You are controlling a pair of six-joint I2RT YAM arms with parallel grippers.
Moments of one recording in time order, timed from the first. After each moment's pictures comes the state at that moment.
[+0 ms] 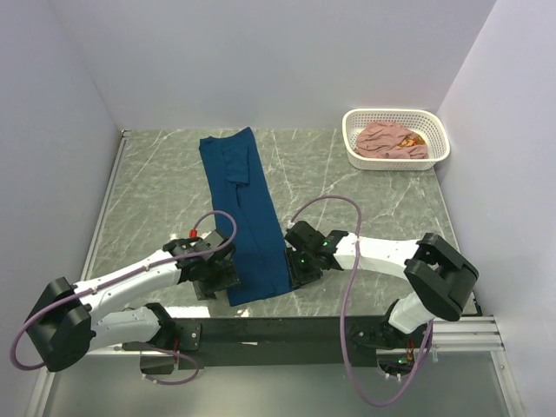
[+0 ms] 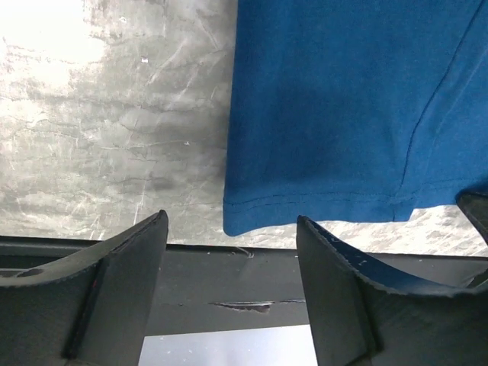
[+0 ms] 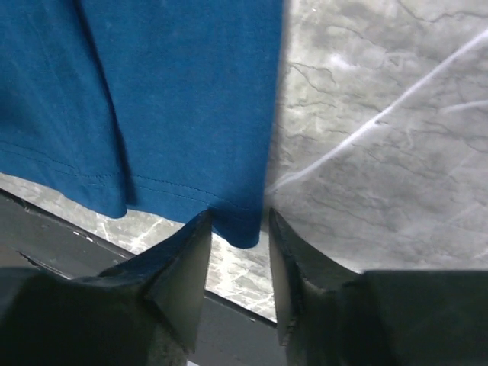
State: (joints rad) left arm -0.80 1.11 0.63 -0.81 -0.05 -1.17; right arm 0.91 1.51 0.77 -0.44 -0.09 0.66
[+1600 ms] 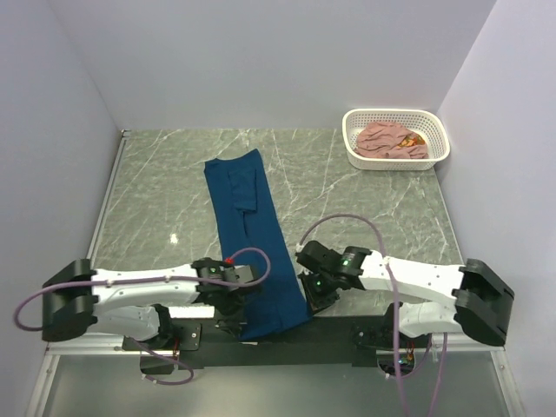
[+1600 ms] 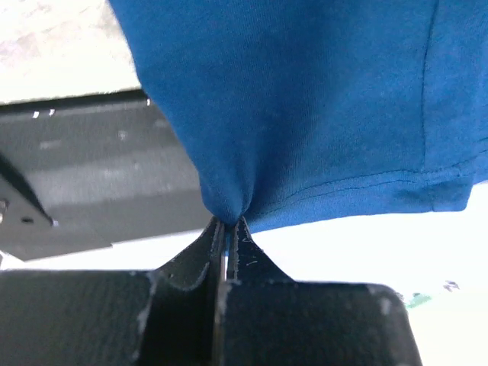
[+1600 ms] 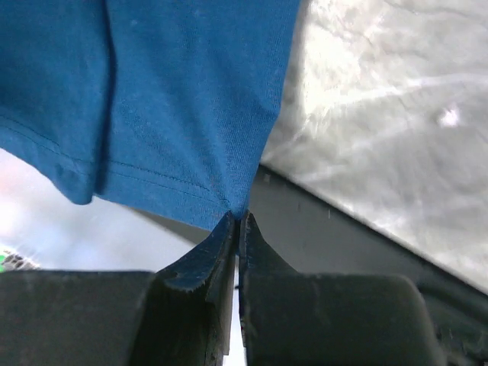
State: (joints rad) left arm -1.24 1.25 0.69 -0.87 0.14 -1.26; right arm 1.05 1.25 0.67 -0.67 -0.22 0.71
